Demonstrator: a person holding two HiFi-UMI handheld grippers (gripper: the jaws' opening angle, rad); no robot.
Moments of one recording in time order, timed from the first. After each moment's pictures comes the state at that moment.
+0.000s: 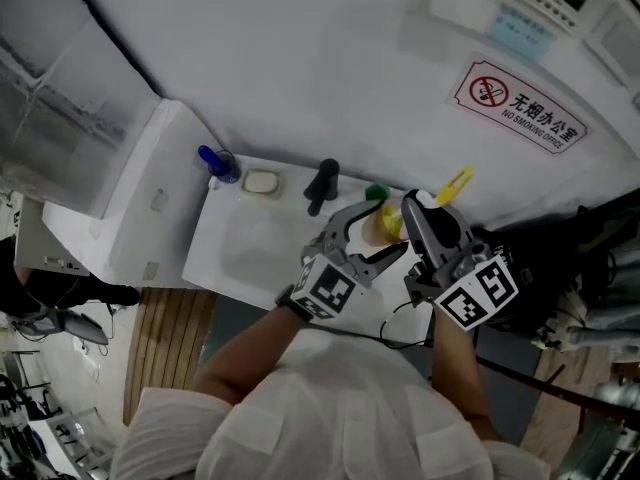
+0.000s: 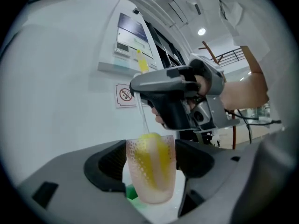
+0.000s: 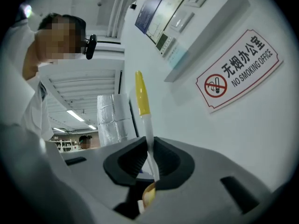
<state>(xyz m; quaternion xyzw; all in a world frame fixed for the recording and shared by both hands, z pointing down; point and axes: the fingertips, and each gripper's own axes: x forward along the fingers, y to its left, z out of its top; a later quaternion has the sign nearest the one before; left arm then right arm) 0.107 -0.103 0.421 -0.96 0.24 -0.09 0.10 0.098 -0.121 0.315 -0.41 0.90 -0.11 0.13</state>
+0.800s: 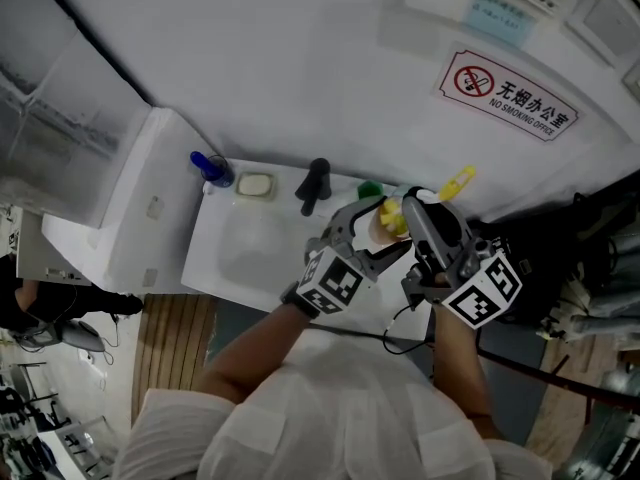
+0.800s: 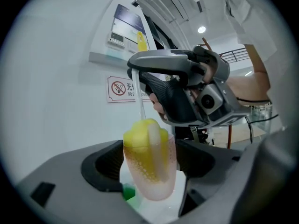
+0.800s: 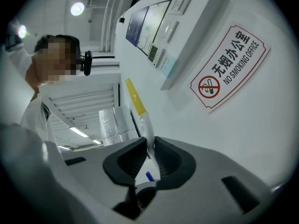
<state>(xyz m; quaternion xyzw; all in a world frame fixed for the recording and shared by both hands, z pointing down) 0.132 -0.101 0.433 -0.97 0.21 -0.12 0.08 0.114 -0.109 0.300 -0.39 0.89 -0.15 0.20</state>
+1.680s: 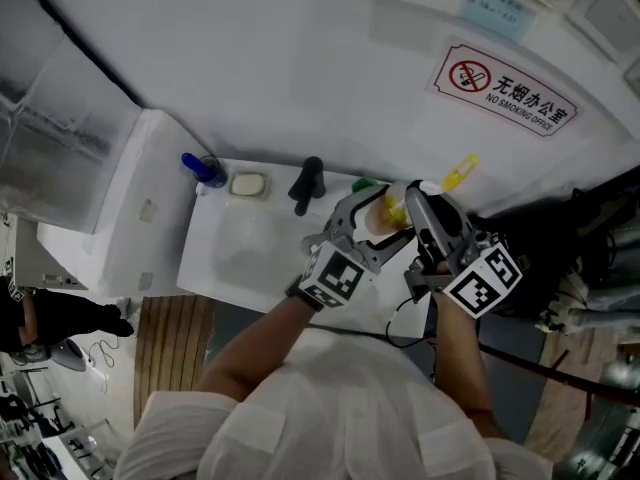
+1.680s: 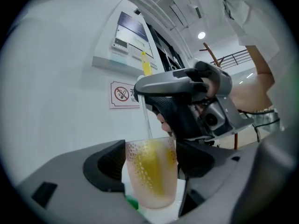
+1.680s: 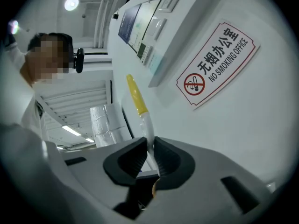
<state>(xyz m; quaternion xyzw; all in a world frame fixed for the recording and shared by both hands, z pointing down) 0.144 -0.116 0.419 -0.97 0.22 -0.07 0.09 0.134 -0.128 0.324 -0.42 0.87 -0.18 0.18</state>
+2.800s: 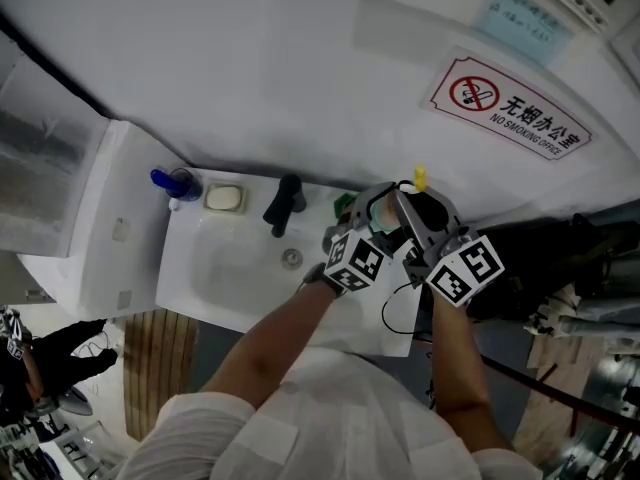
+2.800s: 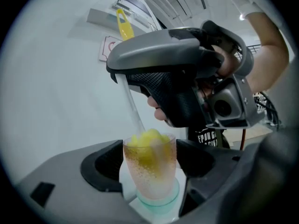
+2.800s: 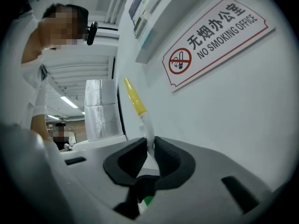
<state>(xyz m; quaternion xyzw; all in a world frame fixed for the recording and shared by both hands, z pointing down) 0.221 -0.189 0.519 -0.96 0.22 -0.13 0.07 0.162 -0.199 0.402 -0.44 0.89 -0.11 0.05</state>
